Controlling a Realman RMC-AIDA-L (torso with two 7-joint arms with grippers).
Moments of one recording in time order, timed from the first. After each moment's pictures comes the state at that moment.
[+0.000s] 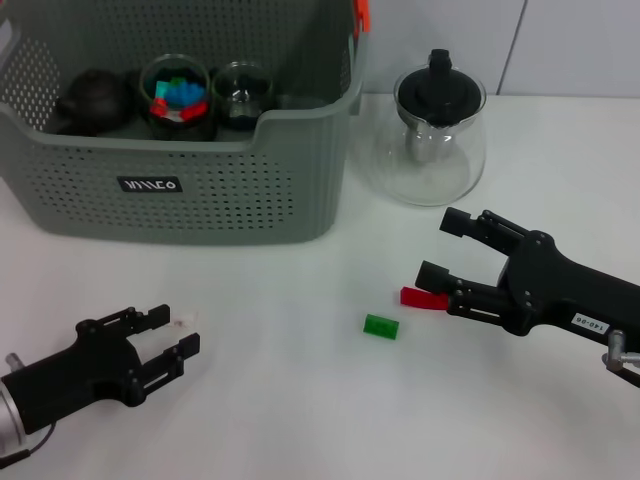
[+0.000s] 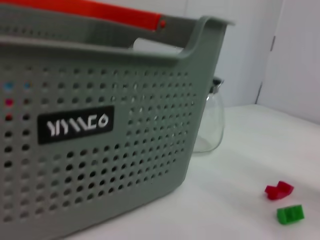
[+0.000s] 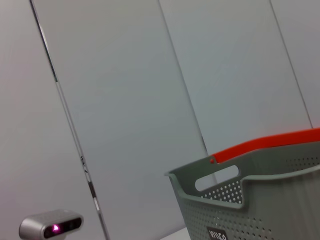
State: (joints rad) left arm -0.26 -2.17 0.37 0.55 2.08 1.48 -0.99; right arm 0.45 2.09 -0.80 -0.34 -1.60 -1.65 1.08
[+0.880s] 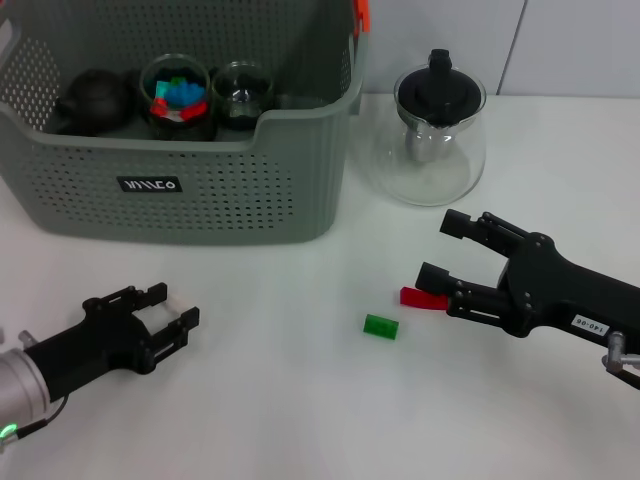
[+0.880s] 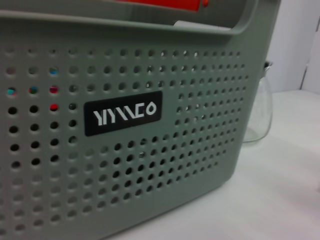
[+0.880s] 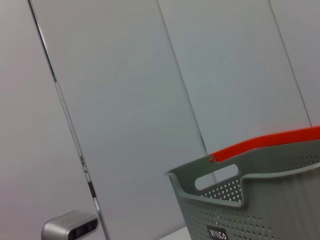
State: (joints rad) left arm -0.32 -2.17 0.37 0.46 2.02 1.28 -0.92; right arm 0.45 2.09 -0.80 -0.33 -1.60 -1.65 1.08
